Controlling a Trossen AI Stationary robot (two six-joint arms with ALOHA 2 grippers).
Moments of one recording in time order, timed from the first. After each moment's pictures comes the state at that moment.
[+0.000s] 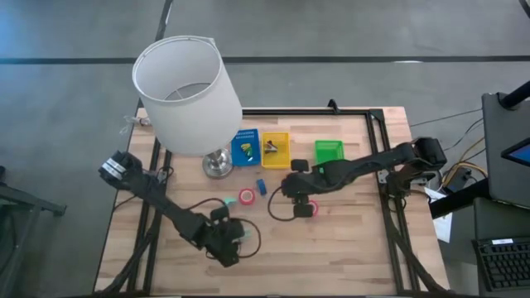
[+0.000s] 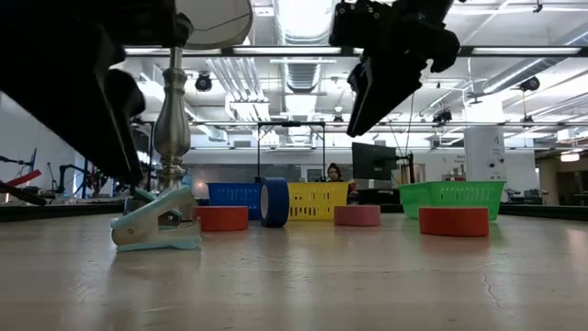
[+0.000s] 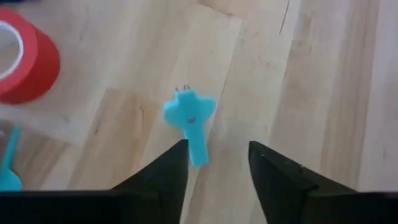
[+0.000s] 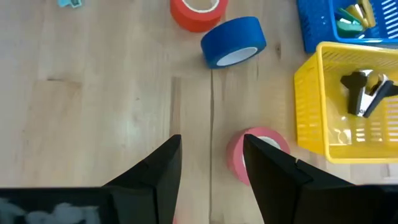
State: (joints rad) left arm -0.62 1.68 1.05 -0.46 -0.35 -0.88; right arm 0.16 1.65 1.20 -0.62 0.19 0.07
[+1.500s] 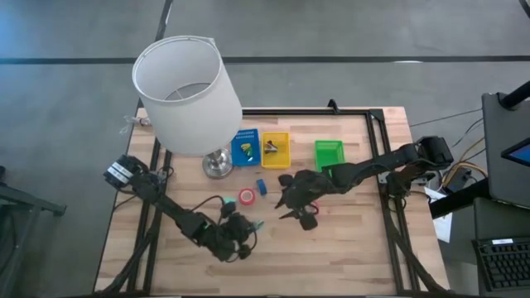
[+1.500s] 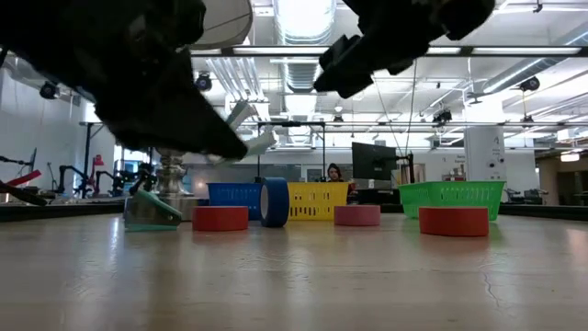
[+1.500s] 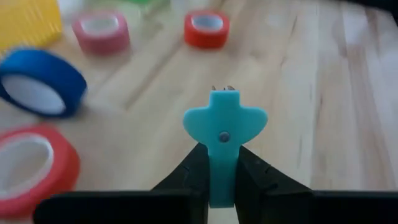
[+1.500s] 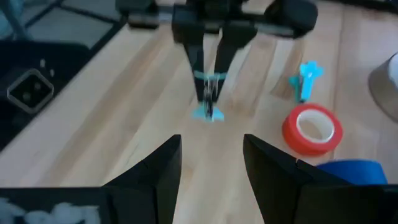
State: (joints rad) left arm -0.61 1.75 0.86 0.17 -0.75 -0.74; right arm 0.16 1.59 0.98 -0.03 -0.24 -0.11
